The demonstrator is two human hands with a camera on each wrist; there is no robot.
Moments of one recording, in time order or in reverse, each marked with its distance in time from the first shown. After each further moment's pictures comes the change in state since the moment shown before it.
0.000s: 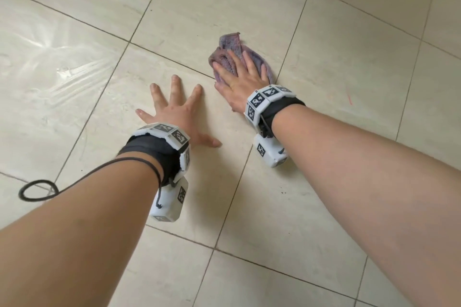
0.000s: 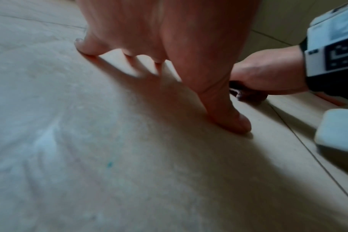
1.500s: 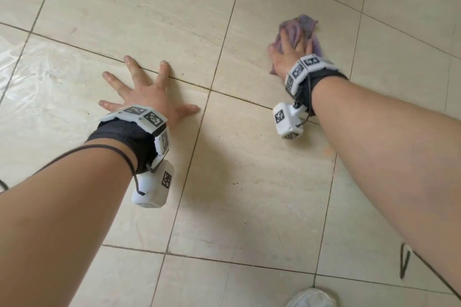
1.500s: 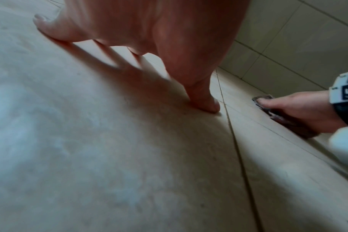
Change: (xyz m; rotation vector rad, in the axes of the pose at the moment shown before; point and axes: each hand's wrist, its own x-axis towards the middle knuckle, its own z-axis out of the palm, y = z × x) left_hand 0.024 0.076 0.009 -0.050 0.144 -0.048; right_hand -0.038 0.172 -0.036 0.274 0.160 0.629
